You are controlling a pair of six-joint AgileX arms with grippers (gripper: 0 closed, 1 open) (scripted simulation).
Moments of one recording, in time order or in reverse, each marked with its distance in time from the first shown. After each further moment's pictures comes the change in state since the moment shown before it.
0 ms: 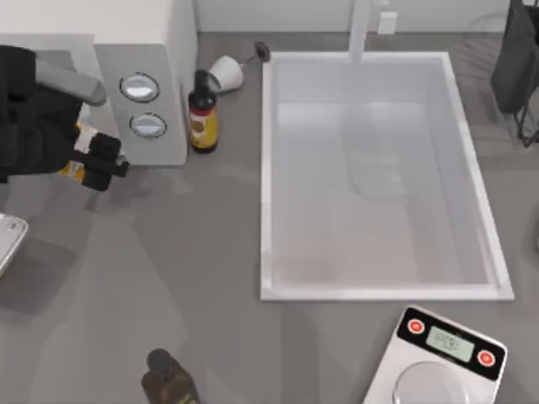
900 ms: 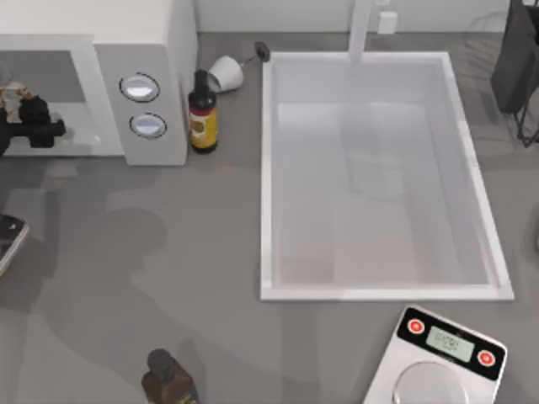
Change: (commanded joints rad) left arm 0.211 0.272 -0.075 0.847 0.065 -0.226; right arm 0.000 0.000 0.000 0.000 0.000 0.000
